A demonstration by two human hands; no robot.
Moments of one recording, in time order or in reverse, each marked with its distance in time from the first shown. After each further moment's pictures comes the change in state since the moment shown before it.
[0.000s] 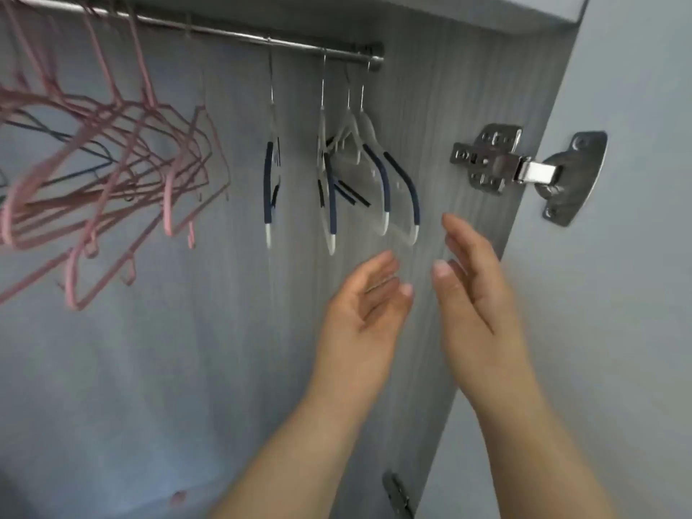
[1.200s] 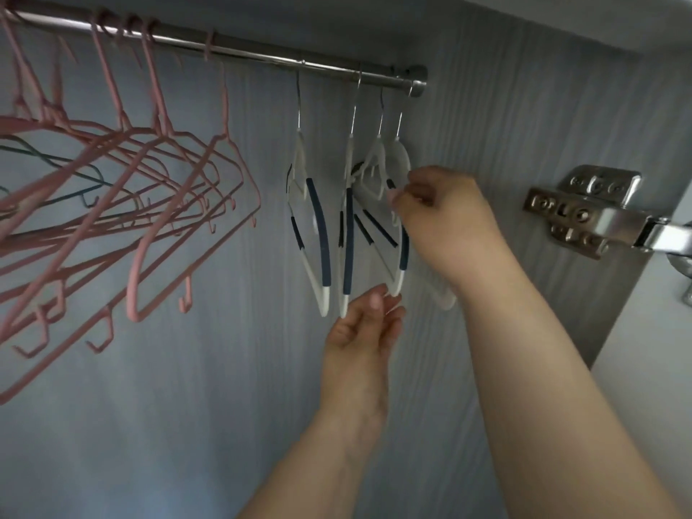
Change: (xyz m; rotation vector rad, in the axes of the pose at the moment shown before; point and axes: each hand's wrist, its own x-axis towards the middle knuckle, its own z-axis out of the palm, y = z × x) left_hand 0.082 -0.056 -0.016 -0.602 0.194 -0.238; right_hand 0.140 -0.014 0.062 -0.333 -0.126 0.018
